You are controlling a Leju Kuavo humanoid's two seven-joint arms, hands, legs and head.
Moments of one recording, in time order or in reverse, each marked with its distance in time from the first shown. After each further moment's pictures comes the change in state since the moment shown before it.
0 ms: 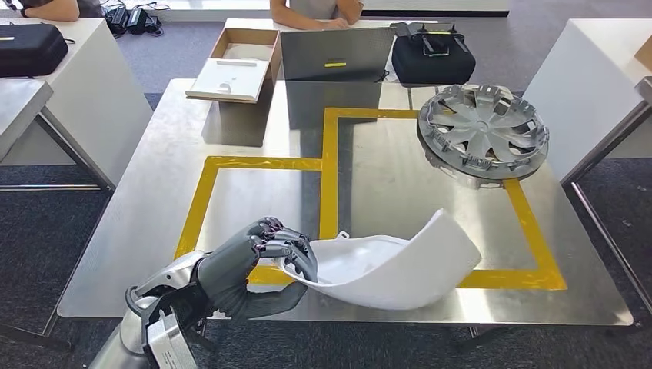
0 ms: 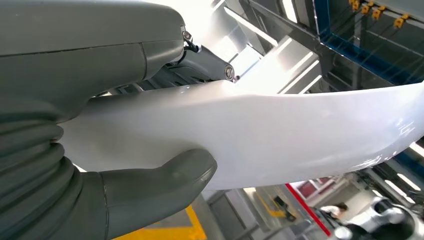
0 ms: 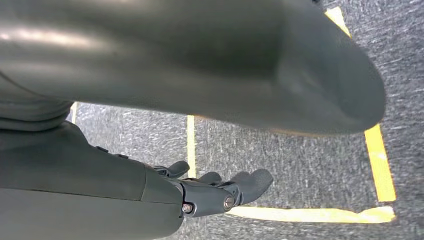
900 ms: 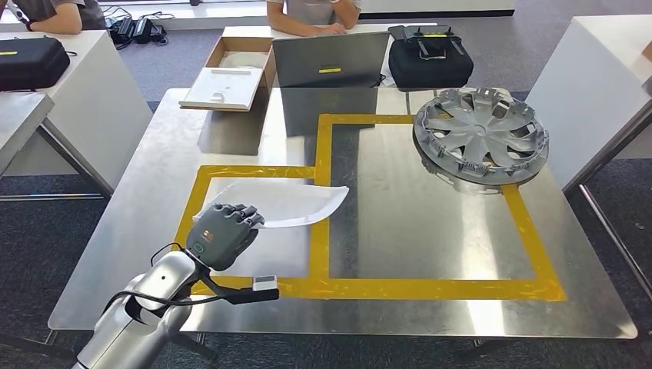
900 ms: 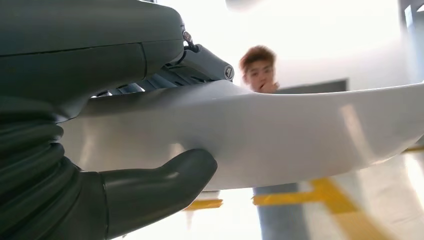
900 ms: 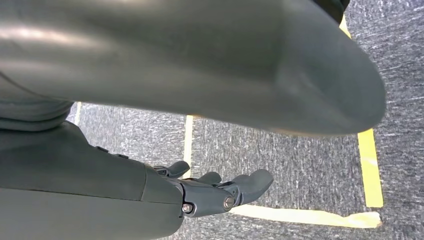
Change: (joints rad) left arm 0.003 0.141 0.082 0.477 -1.065 0.582 0.236; right arm -0.006 0.011 -0.028 0.000 0.080 0.019 0.014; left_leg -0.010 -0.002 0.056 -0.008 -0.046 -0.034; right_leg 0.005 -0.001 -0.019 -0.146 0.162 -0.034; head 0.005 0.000
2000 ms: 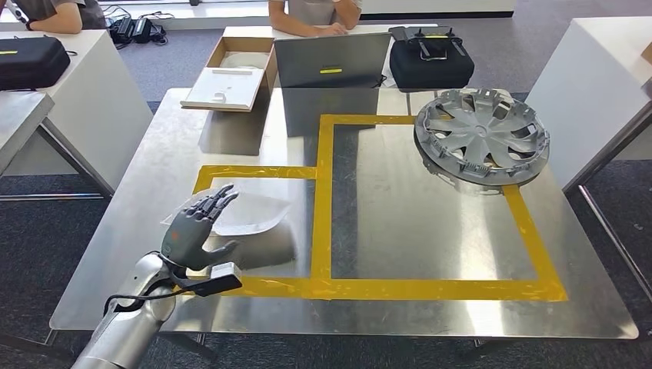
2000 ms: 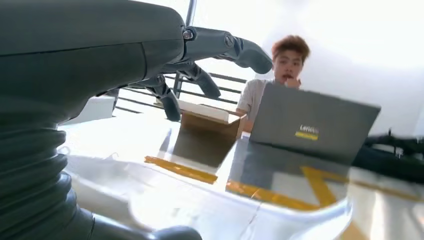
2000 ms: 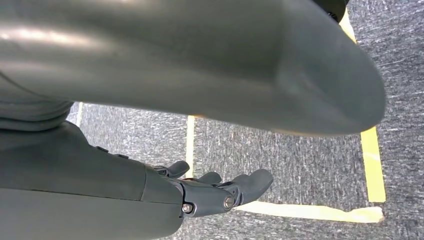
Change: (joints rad) left arm -0.012 -0.065 0.247 0.309 0.387 0.209 -0.400; right arm -0.002 0.005 -0.064 0.000 0.077 -0.018 0.006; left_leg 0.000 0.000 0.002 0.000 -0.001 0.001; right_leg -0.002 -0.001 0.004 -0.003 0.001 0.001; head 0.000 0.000
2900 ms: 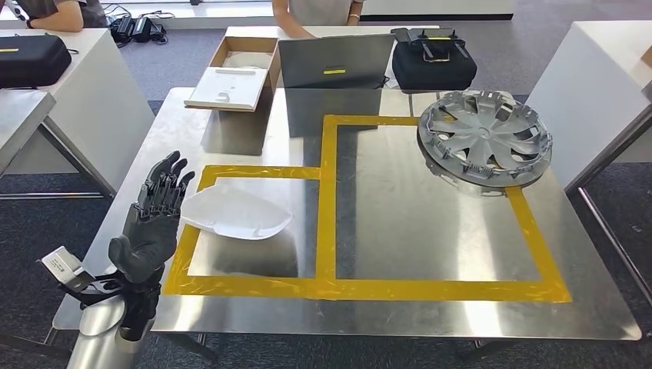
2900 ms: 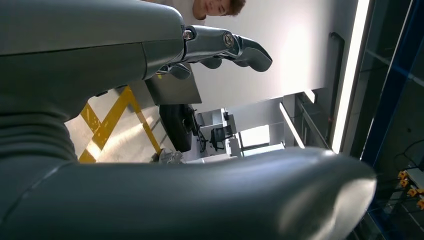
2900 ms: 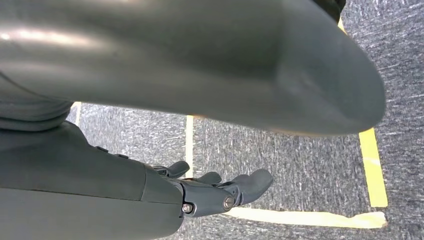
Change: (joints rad) left arm 0.177 -0.121 0.180 -0.538 1.034 -0.811 0.000; right arm 0.000 0.015 -0.066 -0.001 0.026 0.000 -0.003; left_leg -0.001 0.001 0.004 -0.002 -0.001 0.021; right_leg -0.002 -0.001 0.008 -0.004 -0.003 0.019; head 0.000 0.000
